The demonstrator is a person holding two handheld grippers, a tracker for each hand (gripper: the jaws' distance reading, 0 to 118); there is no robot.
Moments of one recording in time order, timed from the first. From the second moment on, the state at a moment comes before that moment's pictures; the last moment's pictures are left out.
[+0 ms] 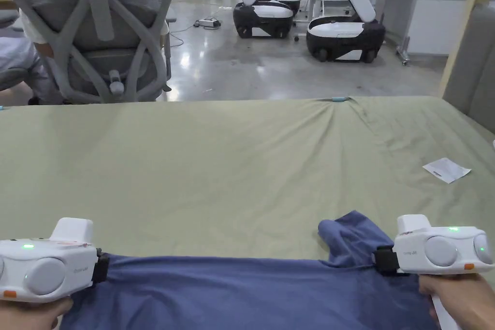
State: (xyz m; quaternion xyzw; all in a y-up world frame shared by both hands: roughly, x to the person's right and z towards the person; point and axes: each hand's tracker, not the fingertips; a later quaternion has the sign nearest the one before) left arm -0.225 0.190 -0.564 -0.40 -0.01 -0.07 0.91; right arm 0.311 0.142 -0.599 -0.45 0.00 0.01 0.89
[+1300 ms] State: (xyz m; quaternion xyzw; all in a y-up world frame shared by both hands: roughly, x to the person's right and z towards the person) left arm -0.169 0.254 -0.293 -0.19 -0.01 -0.03 0.98; right arm 0.217 0.271 -0.284 -0.17 0.08 -0.01 0.98
